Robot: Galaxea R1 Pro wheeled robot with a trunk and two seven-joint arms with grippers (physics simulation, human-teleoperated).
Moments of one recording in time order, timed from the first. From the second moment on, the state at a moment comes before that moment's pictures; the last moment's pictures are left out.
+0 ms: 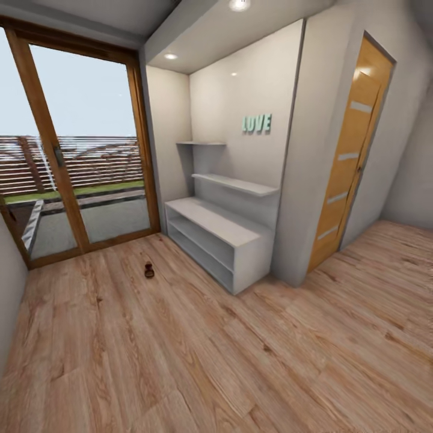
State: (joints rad) left arm -0.04 0.03 0.04 -0.40 0.07 -0.29 0.00; right arm -0.03 -0.10 0.01 -0.51 0.00 -0.37 -0.02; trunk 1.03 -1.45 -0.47
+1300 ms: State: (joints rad) left arm -0.04 0.03 0.04 -0.40 0.07 -0.29 0.00; right arm -0.03 -0.10 0.01 -0.51 0.00 -0.37 -0.02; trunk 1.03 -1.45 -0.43
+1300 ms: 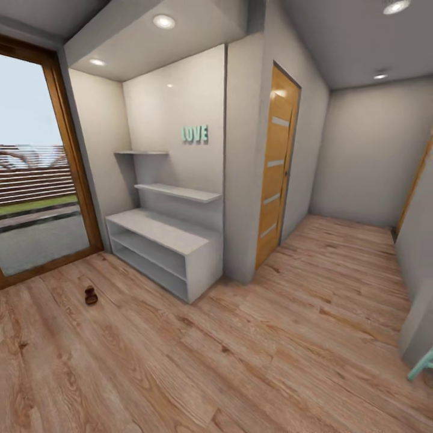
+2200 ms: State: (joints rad) left arm -0.04 0.03 0.04 -0.40 0.07 -0.29 0.00; right arm -0.03 -0.10 0.01 -0.51 0.00 -0.37 -0.02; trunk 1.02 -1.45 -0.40
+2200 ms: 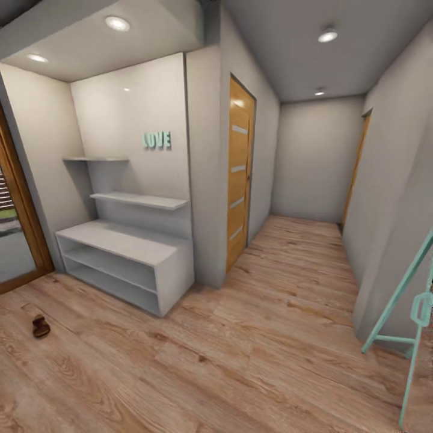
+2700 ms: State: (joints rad) left arm -0.04 0.03 0.04 -0.40 0.07 -0.29 0.00; right arm -0.03 -0.10 0.01 -0.51 0.00 -0.37 -0.02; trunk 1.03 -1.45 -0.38
